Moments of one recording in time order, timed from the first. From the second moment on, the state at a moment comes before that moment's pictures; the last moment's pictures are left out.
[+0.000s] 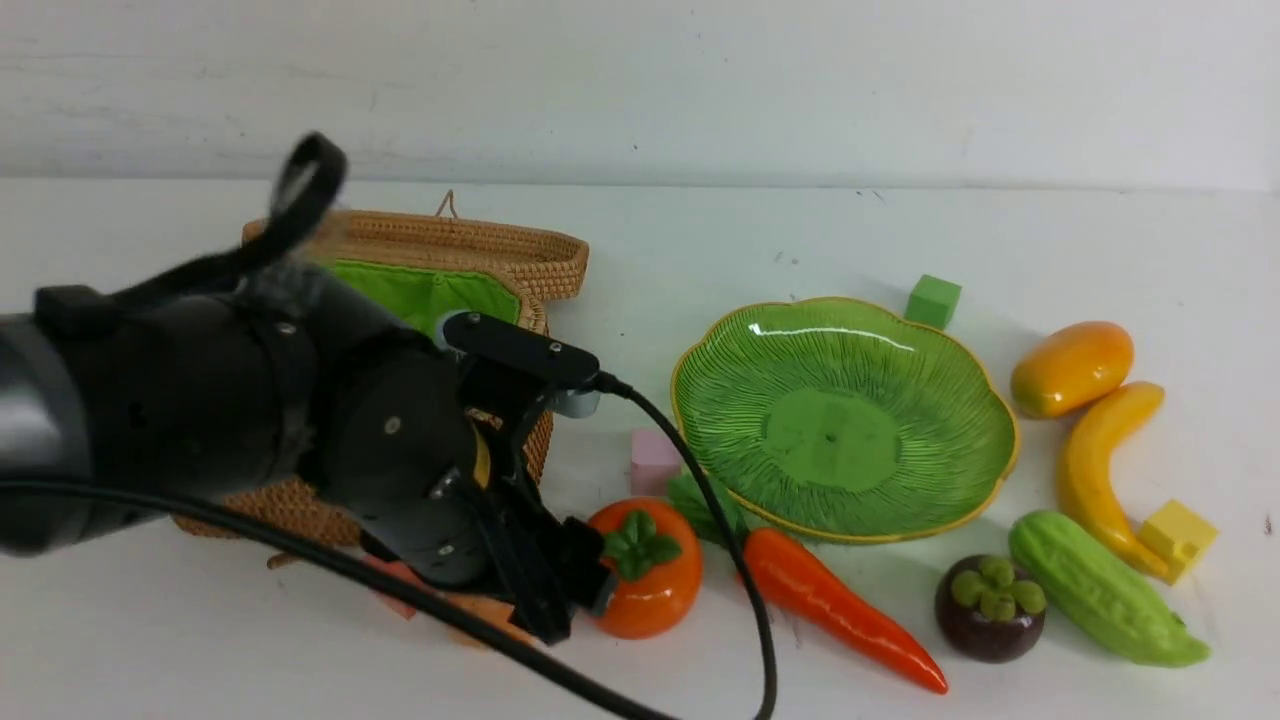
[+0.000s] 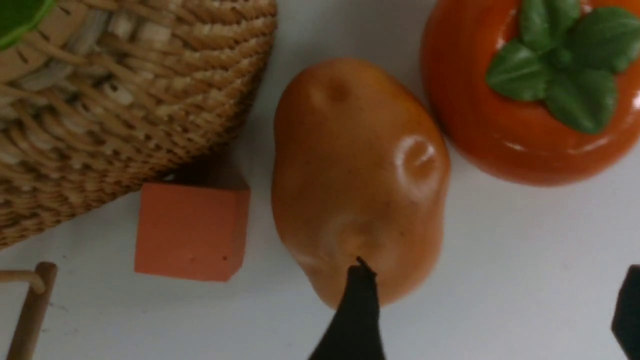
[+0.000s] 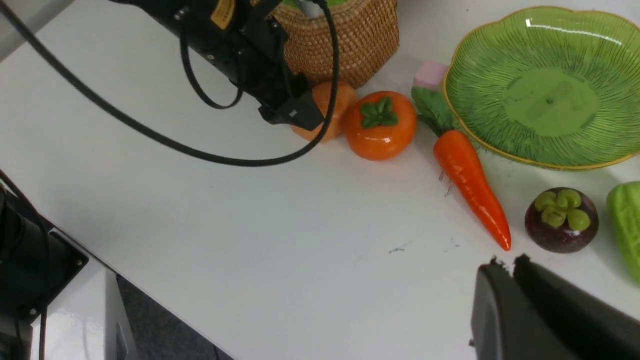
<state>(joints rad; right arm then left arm) 0.28 0.53 -1.10 0.43 1.26 -0.18 -0.63 1.58 -1.04 0.11 0.66 -0.27</state>
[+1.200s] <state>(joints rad) 0.28 0.53 -1.10 0.43 1.26 -0.18 -0.63 1.75 -1.06 0.32 0.60 -0.42</state>
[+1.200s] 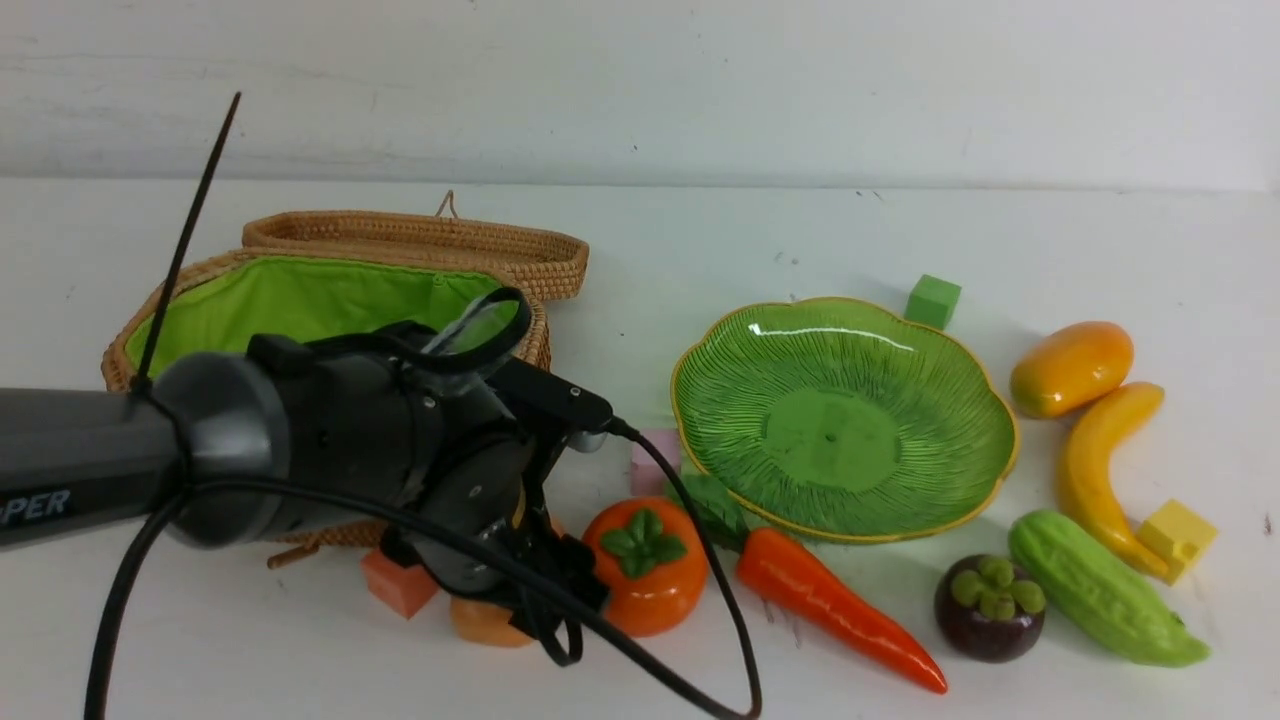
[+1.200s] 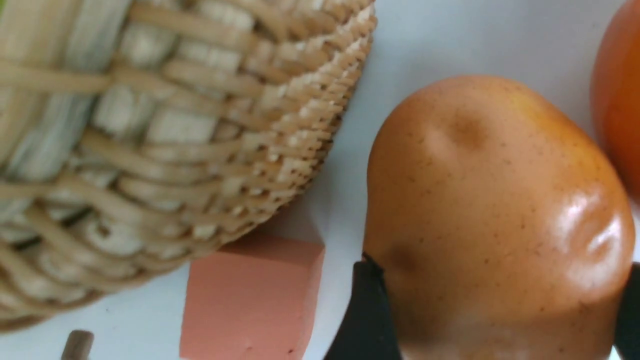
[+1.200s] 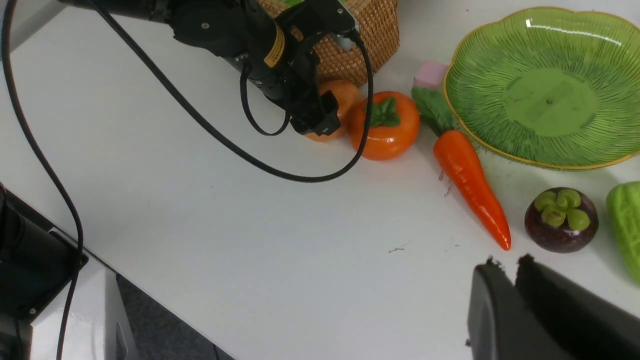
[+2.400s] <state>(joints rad) 0.28 0.53 -1.10 0.42 1.26 -0.20 -0.63 1.69 -1.05 0.06 0.74 -0.19</state>
